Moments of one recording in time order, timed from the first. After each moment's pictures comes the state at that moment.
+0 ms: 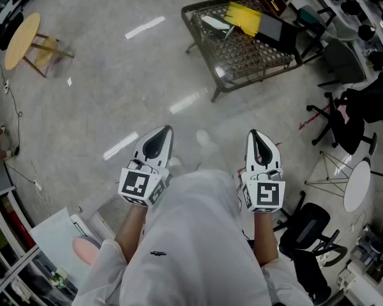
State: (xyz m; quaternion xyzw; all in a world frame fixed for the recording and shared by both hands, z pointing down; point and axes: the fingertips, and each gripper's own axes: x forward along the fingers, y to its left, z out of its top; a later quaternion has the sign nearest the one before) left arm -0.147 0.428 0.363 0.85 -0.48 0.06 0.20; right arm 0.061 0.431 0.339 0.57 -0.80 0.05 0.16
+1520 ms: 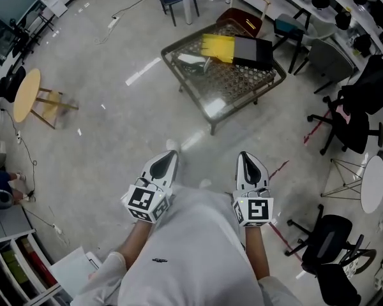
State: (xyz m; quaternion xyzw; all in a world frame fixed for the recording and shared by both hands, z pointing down) left arm -0.040 0.386 0.370 0.88 -0.43 0.09 0.17; right arm 0.147 0.406 0.362 0.62 -0.78 0.07 0.05
